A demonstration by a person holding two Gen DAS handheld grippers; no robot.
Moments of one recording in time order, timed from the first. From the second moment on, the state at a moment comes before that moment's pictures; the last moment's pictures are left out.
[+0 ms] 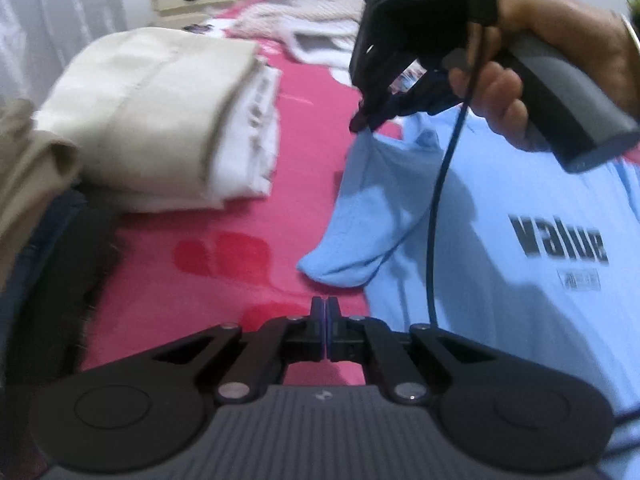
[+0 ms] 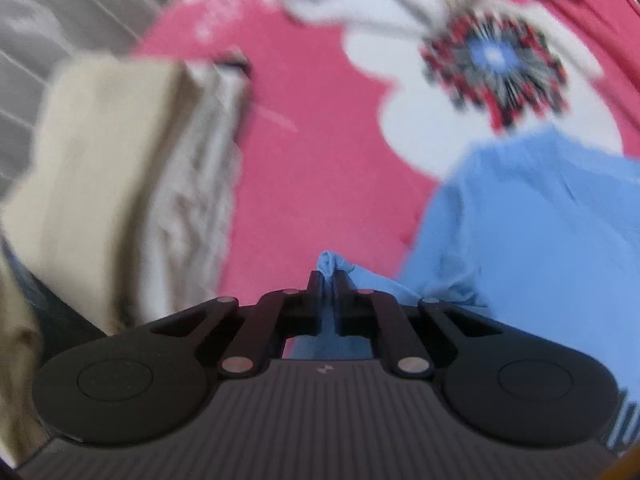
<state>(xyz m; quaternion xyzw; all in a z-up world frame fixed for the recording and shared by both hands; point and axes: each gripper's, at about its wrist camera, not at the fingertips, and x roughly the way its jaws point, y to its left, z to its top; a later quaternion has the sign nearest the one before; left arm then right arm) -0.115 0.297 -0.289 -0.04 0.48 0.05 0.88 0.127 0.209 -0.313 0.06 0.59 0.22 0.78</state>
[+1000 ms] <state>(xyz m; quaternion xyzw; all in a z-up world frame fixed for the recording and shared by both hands) -0.059 0.430 -0.339 -0.48 0.47 0.13 0.73 0.142 0.174 -0.276 0.14 0.49 0.32 0.80</state>
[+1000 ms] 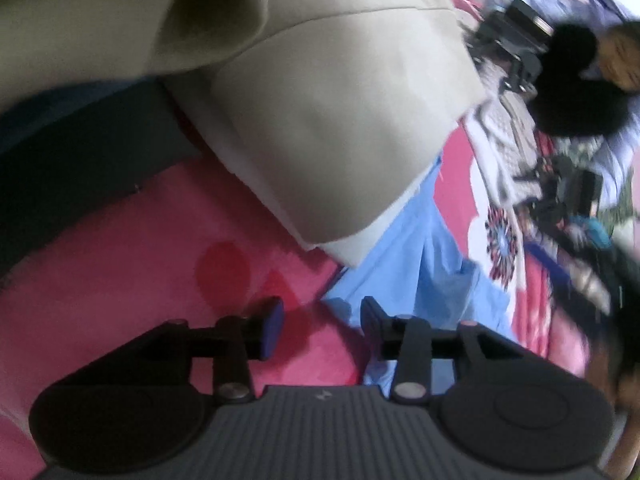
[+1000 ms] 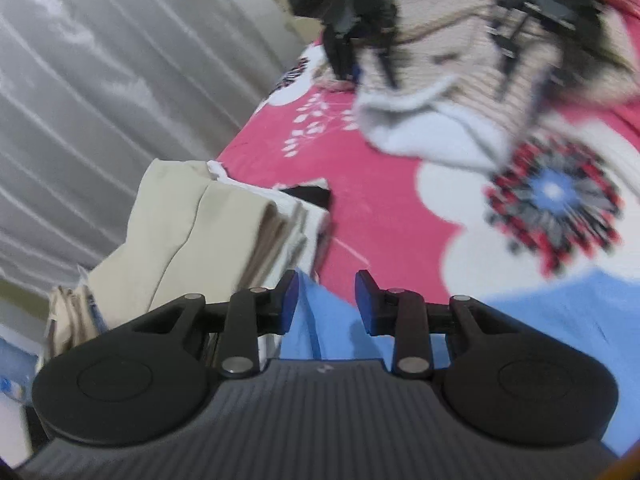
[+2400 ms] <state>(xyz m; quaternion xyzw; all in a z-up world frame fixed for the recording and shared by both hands) -0.065 0.200 -0.260 -0.04 0.56 0.11 0.82 -0.123 -0.226 -0.289 0.29 0.53 -0.14 0.79</state>
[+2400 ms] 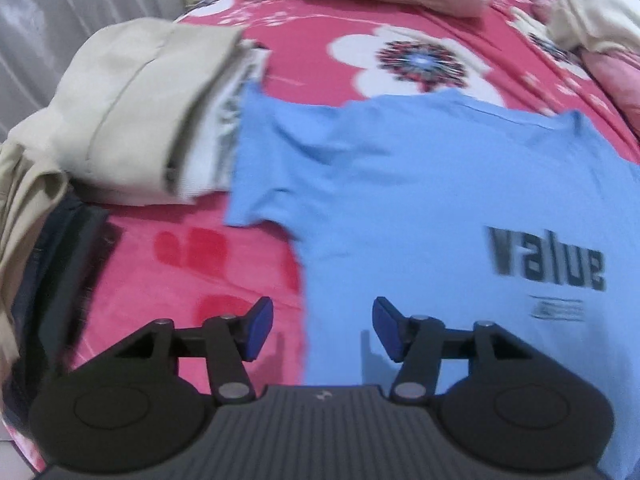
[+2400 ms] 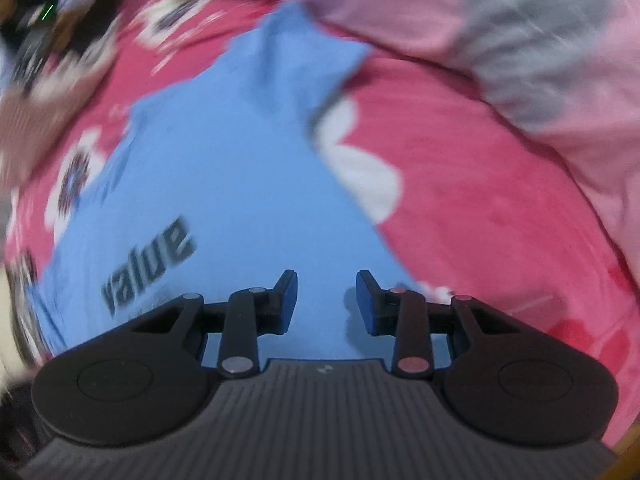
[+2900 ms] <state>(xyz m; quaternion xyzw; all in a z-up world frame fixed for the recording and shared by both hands) -0.069 0.042 -0.233 -0.06 0.57 0.07 0.81 -0.118 -0.322 -0.269 0.25 0.51 -0.09 0.82</state>
